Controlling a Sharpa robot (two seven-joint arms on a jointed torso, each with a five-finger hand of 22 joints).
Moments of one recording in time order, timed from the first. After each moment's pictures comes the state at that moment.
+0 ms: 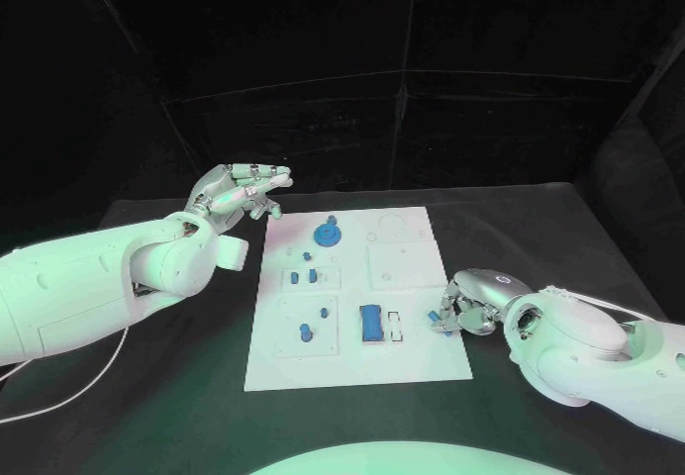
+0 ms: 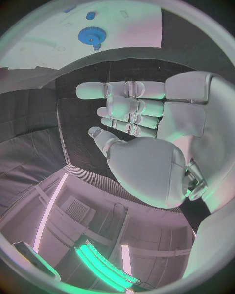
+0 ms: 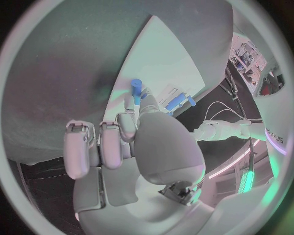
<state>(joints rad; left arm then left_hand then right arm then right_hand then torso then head) 1.27 -0.87 -0.16 1.44 0.05 -0.23 0.51 1.34 -0.05 0.25 0.00 0.05 1.01 0.19 0.11 0.07 1.08 0.11 0.19 0.07 1.33 0.02 1.17 0.63 0.17 1.28 0.11 0.53 0.70 1.03 -1.06 -0.09 1.87 -1.64 -0.28 -0.56 1.45 0.01 -0.21 0.15 0.23 1.09 0.08 0.21 0.31 1.41 0.00 1.13 1.28 1.47 -0.06 1.42 1.31 0.03 1.47 0.05 1.52 1.31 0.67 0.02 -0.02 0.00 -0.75</state>
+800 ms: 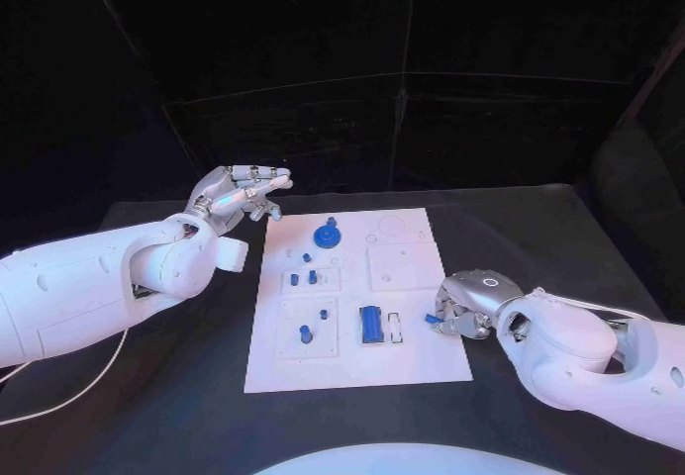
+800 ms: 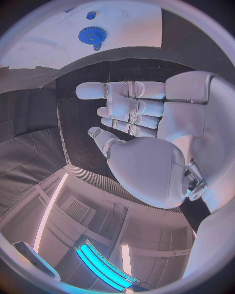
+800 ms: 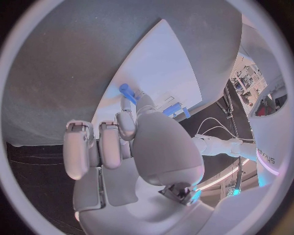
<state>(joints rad) 1.27 -0.87 -0.16 1.43 0.05 -0.22 0.51 1.34 -0.05 0.25 0.00 0.05 1.01 0.19 0.11 0.07 1.08 0.11 0.19 0.07 1.33 0.02 1.17 0.63 0.17 1.28 0.11 0.53 0.70 1.03 -1.05 -0.09 1.90 -1.80 -0.22 -0.56 1.50 0.02 -0.11 0.11 0.43 1.12 0.07 0.18 0.29 1.40 0.00 1.12 1.27 1.46 -0.07 1.41 1.31 0.03 1.47 0.05 1.51 1.31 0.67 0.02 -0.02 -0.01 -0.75</state>
